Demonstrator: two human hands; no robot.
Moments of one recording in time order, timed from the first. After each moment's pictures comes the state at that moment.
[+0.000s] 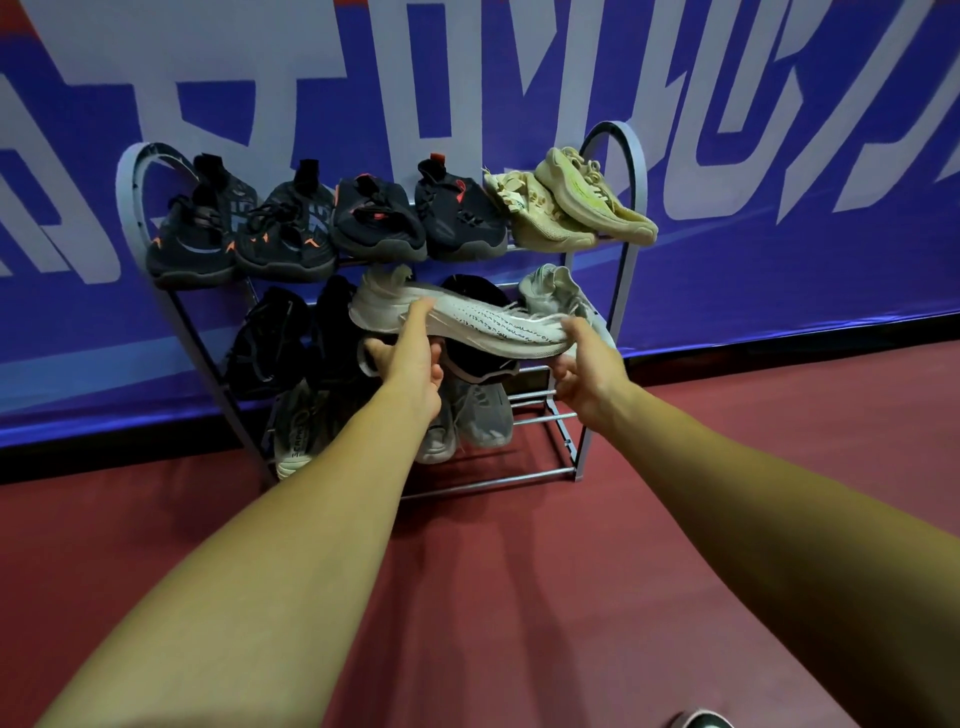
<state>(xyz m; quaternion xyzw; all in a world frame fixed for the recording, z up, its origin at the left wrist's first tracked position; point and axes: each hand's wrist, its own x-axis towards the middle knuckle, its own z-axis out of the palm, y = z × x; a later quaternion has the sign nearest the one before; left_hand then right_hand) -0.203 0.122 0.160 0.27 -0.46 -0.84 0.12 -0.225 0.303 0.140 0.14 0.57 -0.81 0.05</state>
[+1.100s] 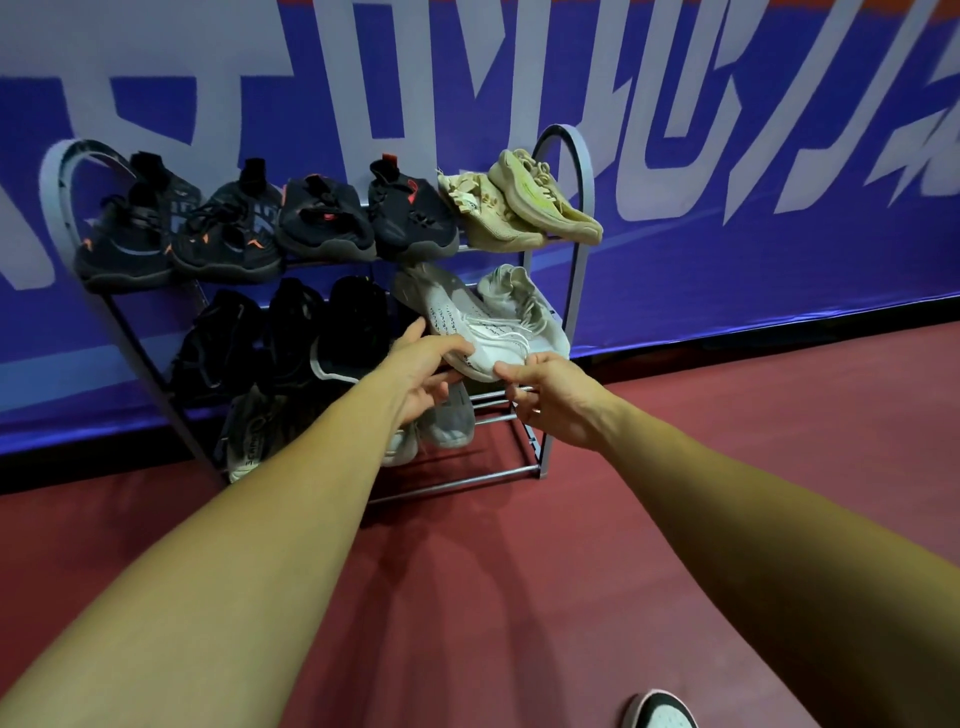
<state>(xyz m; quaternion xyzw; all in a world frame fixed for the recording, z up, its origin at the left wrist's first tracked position) -0.204 0.159 0.160 0.15 -0.63 -0.76 -0.07 -0.197 0.335 0.137 -0.02 0.61 -0.77 0.21</state>
